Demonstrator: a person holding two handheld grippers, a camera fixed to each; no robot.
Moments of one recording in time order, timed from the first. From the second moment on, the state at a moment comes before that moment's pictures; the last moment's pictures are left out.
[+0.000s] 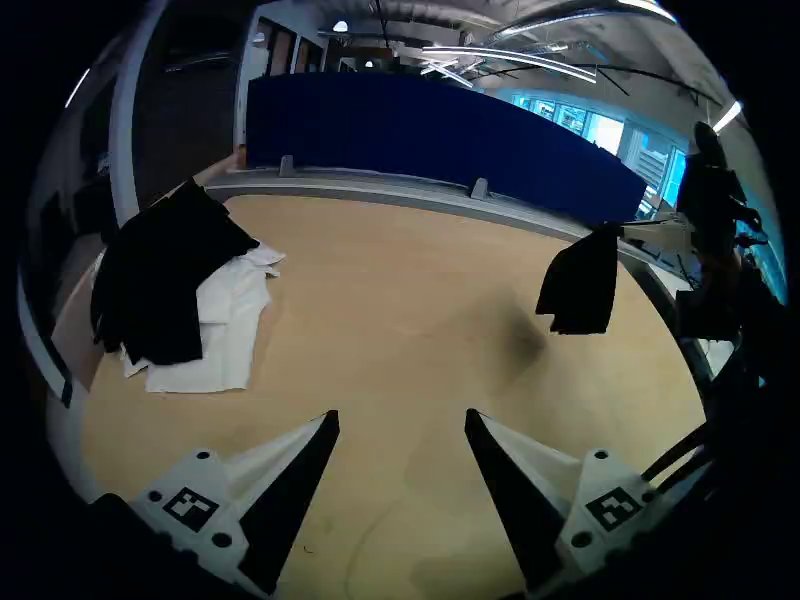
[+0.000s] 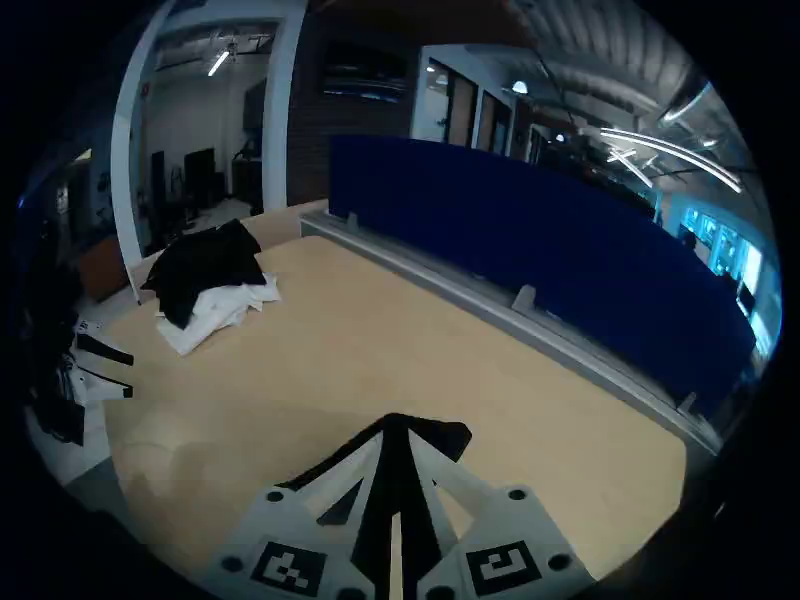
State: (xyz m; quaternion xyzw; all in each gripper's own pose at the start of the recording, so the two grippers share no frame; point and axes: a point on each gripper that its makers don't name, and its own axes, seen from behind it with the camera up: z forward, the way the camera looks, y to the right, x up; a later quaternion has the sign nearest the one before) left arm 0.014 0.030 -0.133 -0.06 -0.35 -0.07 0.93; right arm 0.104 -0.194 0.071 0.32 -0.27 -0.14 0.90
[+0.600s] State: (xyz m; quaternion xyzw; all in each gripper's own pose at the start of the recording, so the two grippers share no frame) left arm 0.017 0.052 -0.118 -0.07 -0.35 -0.06 0.93; right arm 0.110 -0.098 0.069 0.26 -0.28 -0.13 0.91
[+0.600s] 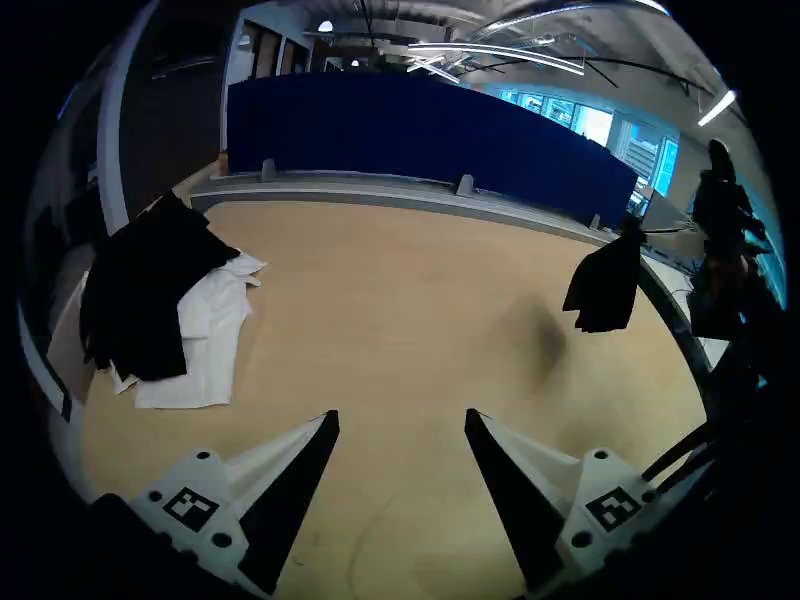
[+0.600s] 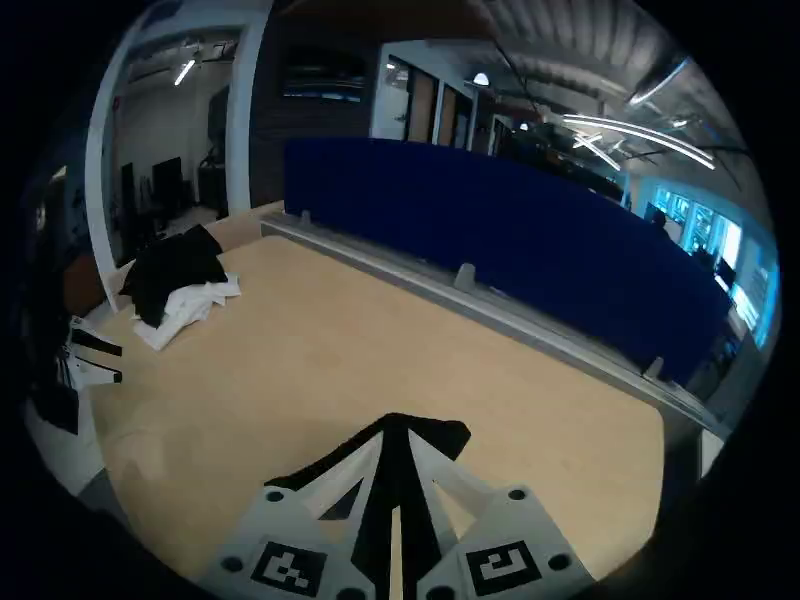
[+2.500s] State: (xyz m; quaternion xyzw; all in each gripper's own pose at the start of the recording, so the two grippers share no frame) left arm 0.017 0.129 -0.095 -0.11 -0.36 -0.02 0.93; right arm 0.033 0.146 0.002 0.14 -0.36 -0.09 0.92
